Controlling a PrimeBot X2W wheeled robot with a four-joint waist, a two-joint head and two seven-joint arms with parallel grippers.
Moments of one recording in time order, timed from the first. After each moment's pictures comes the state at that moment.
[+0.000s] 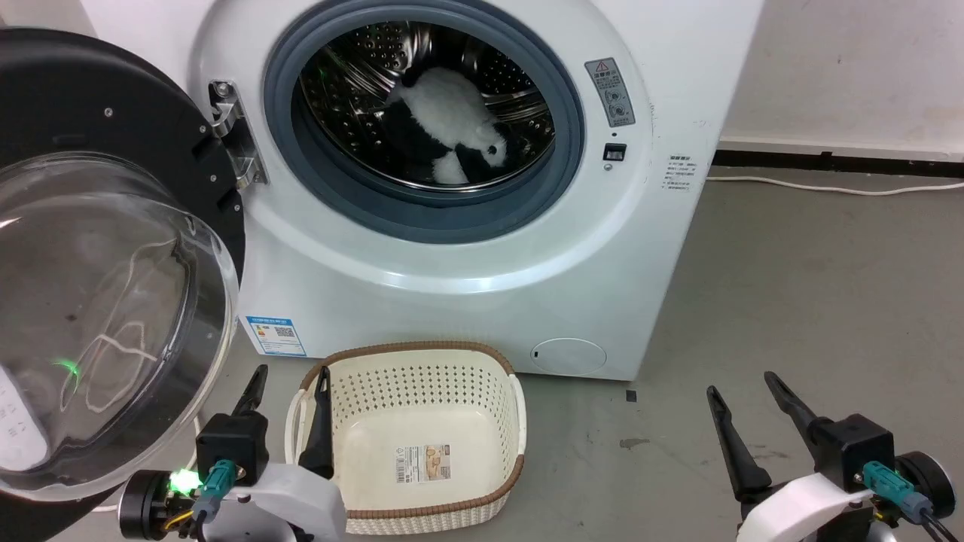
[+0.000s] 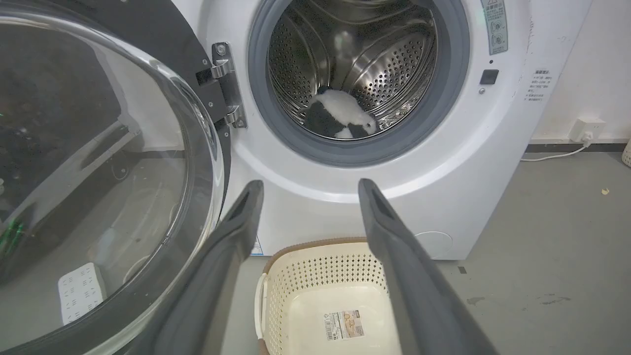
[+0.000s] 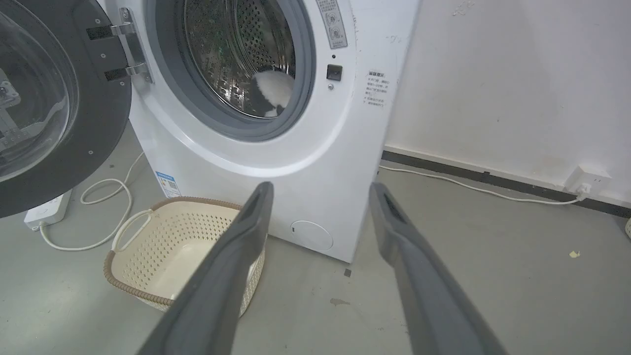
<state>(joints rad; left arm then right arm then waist) -0.01 0.05 -0.01 0.00 0.00 0.00 0.00 0.01 -0.05 0.00 0.01 0.01 0.13 0.00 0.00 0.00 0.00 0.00</state>
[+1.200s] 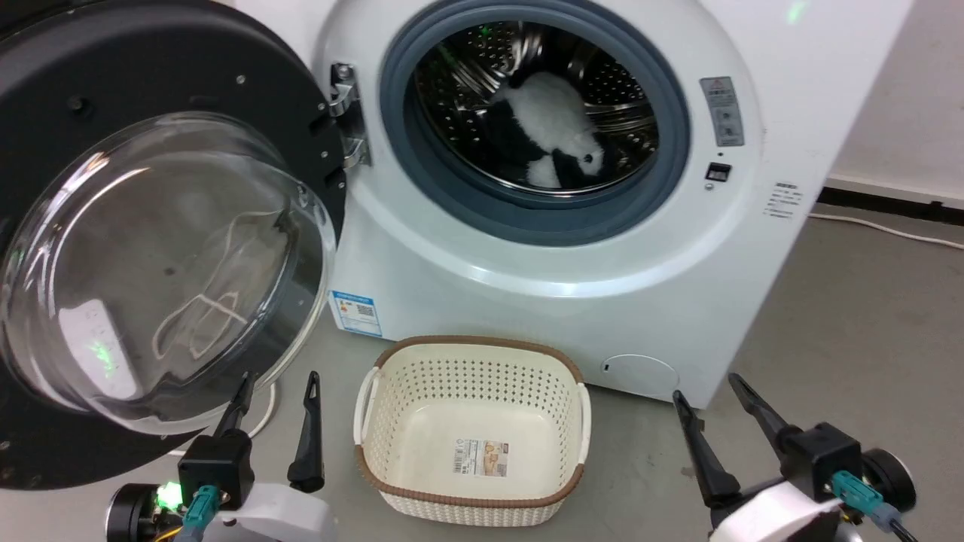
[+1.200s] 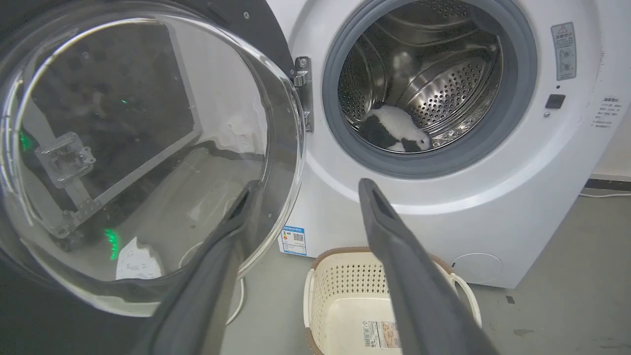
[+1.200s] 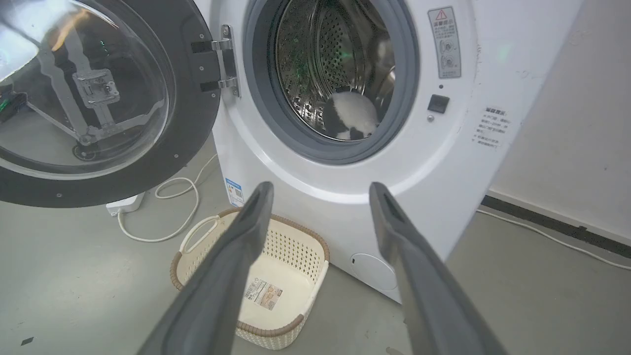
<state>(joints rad) 0.02 0.05 0.01 -0.02 -0.01 -0.02 -0.08 0.01 -0.05 0.07 0.05 0.02 0.13 -0.08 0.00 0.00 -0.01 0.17</state>
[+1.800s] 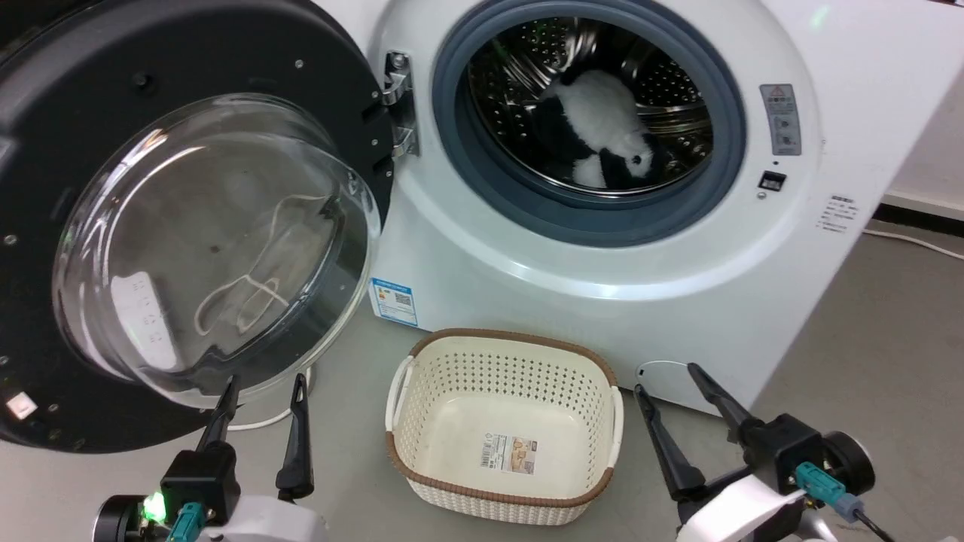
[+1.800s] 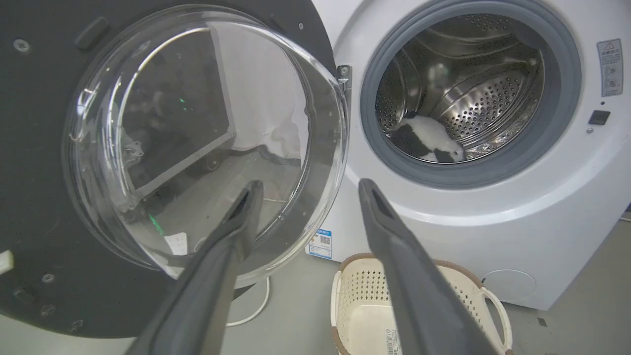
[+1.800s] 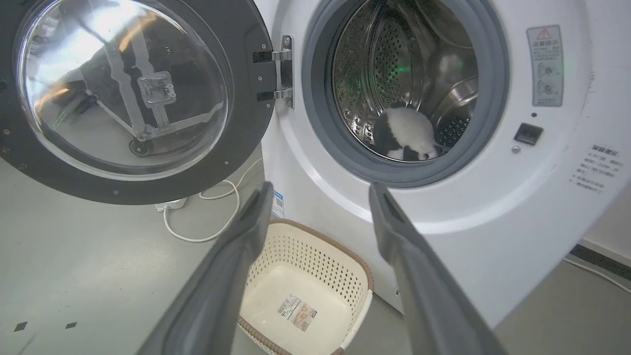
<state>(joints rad) 0.05 0.05 0.03 -0.05 -0.02 -0.01 -0.12 -0.05 -0.05 0.15 0.11 0.03 0.13 -0.12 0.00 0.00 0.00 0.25</state>
